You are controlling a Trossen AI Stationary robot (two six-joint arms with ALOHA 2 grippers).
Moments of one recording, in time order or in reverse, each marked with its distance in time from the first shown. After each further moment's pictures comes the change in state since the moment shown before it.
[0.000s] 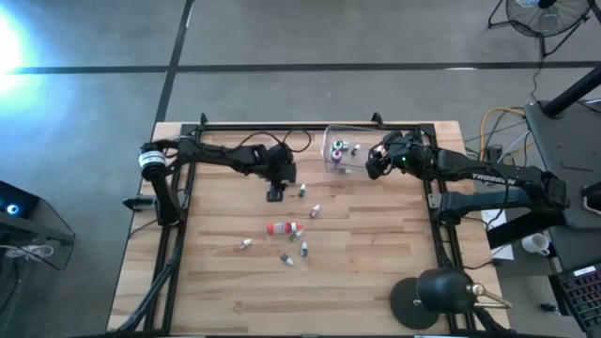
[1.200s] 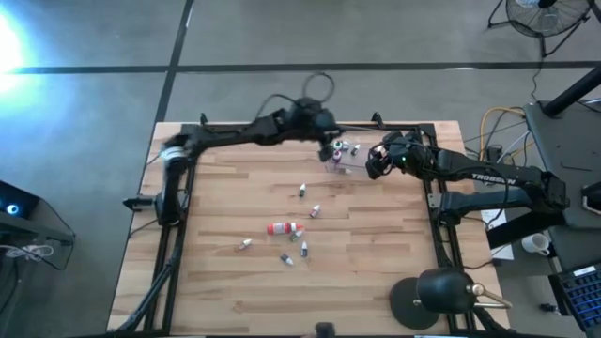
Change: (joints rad) left arm 0.034 0.210 0.660 0.136 0.023 -0.249; right arm 0.000 0.000 0.000 -0.007 0.001 0.000
